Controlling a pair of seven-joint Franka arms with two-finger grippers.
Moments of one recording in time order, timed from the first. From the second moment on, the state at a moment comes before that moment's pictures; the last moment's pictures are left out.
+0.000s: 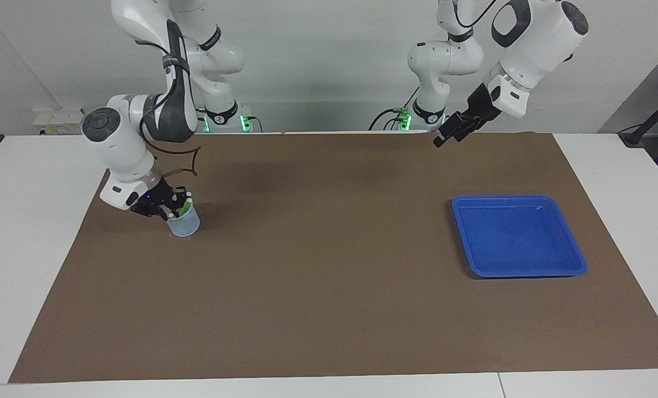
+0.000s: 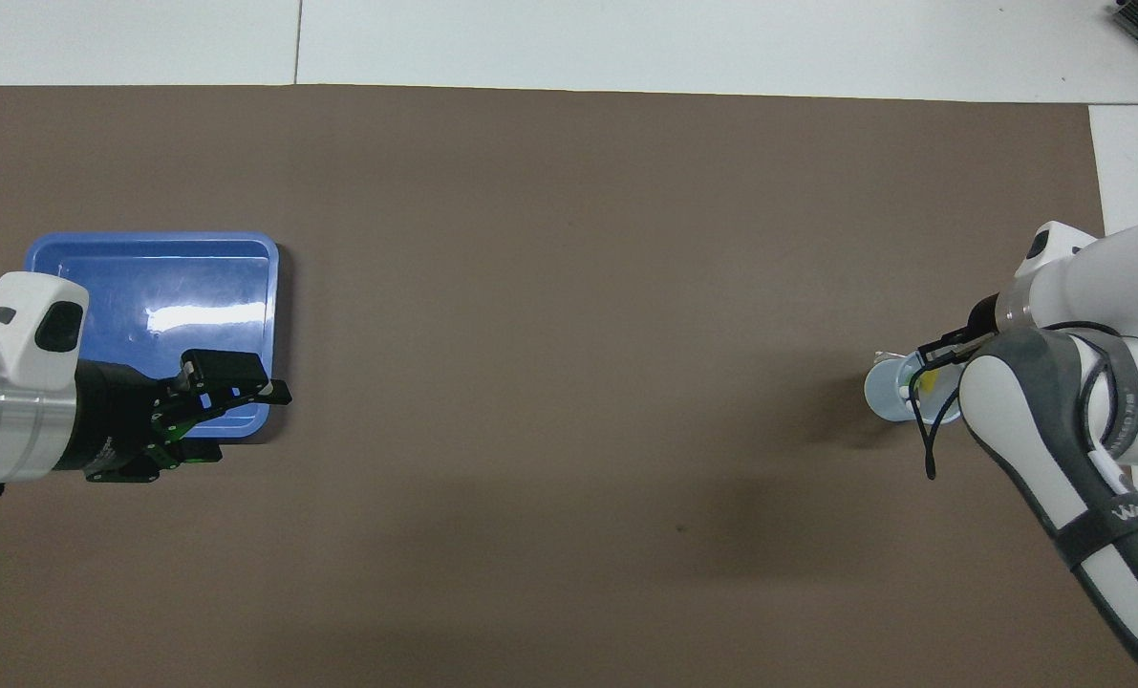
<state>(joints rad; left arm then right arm) -0.12 -0.32 -0.02 -2.14 -0.47 1.85 -0.53 -0.04 0.09 -0.03 -2.06 0.00 2.10 -0.37</state>
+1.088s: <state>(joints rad) -0.12 -0.43 -0.05 -2.30 -0.87 1.88 -0.85 -0.03 0.05 -0.02 -1.68 -0.05 1.72 -0.37</state>
